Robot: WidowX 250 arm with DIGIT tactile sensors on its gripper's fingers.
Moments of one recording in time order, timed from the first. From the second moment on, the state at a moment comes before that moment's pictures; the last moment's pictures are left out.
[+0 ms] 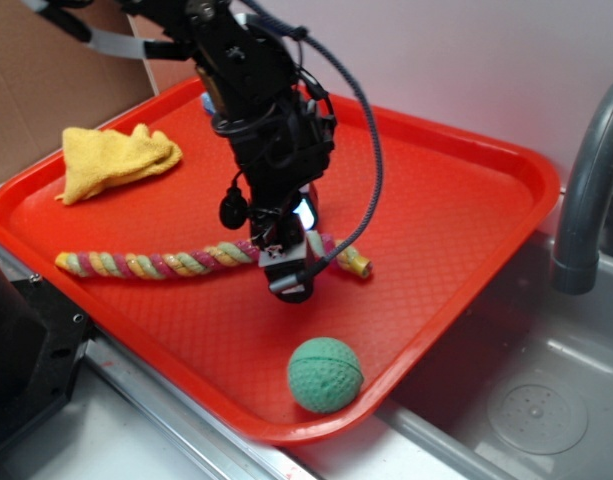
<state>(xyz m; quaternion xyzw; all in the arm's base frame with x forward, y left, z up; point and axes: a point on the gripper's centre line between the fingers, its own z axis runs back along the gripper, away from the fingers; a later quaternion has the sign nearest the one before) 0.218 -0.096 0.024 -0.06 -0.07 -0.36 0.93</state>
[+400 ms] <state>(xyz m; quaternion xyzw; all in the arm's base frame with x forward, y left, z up) 0.231 -0.101 0.021 -0.03 -0.03 -0.37 0.93</state>
